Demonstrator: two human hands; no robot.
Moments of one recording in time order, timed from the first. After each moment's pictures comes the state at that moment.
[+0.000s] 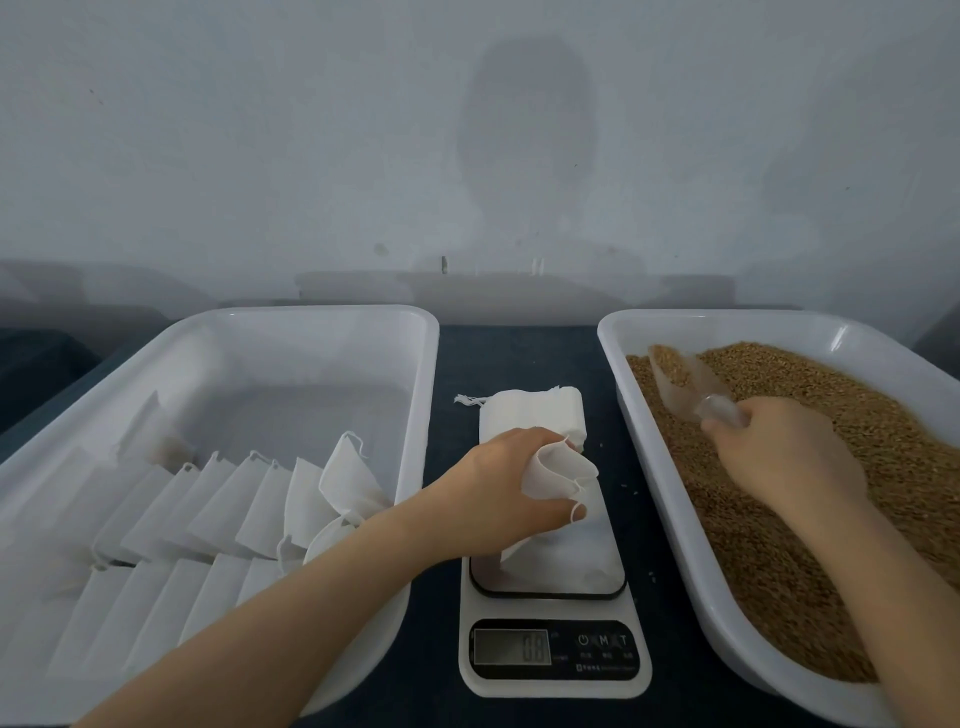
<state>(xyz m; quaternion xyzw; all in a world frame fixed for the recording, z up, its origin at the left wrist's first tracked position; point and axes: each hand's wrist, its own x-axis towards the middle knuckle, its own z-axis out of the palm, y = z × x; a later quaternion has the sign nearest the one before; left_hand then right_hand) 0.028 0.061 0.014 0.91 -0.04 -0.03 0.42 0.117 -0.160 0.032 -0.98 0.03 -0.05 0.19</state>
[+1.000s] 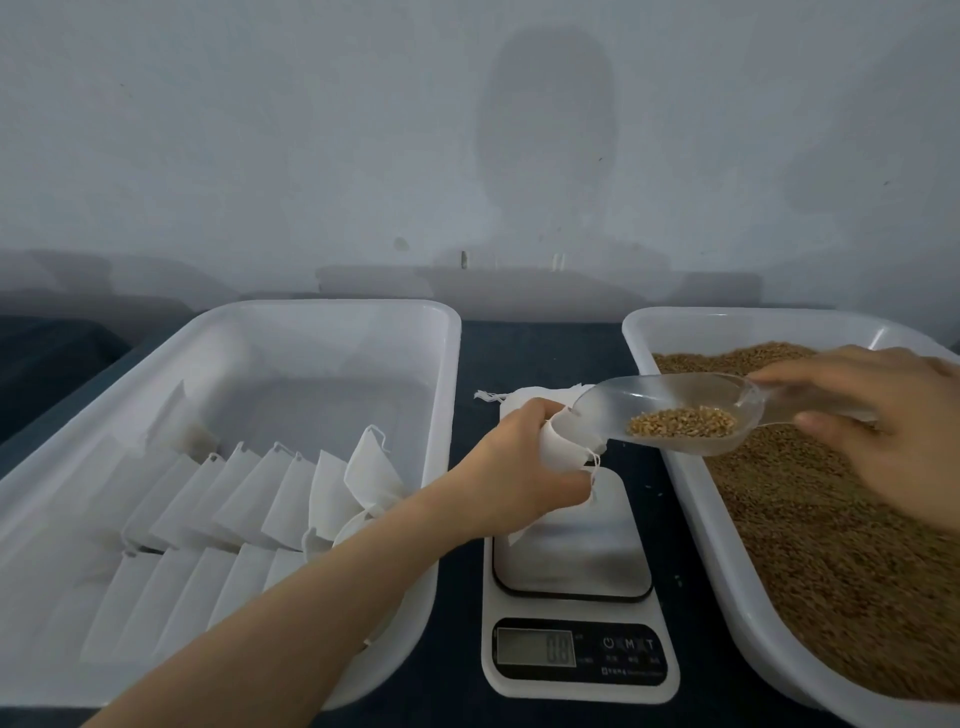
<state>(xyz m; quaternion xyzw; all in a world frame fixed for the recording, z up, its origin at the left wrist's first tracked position) 0.036 0.068 0.015 0.86 0.00 -0.01 0.50 0.103 -0.198 0.076 -0.93 -0.29 -0.14 0.17</state>
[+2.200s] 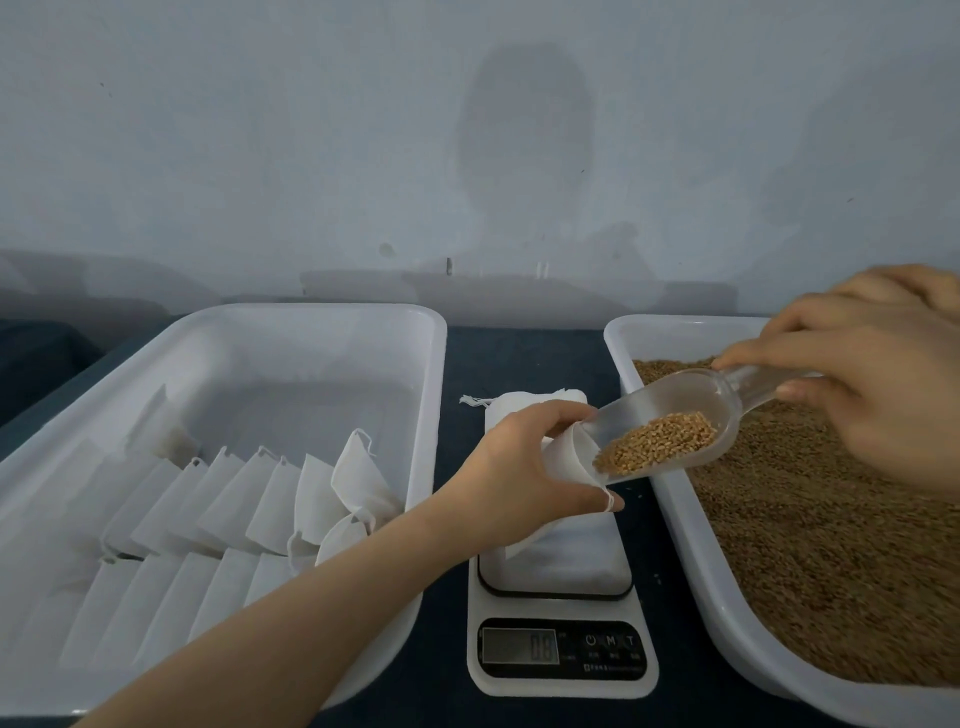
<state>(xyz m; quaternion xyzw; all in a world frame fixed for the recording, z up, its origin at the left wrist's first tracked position) 0.030 0.054 0.019 0.86 -0.07 0.05 0.51 0.094 -0.186 0.120 -0.90 -0.38 -0.22 0.01</state>
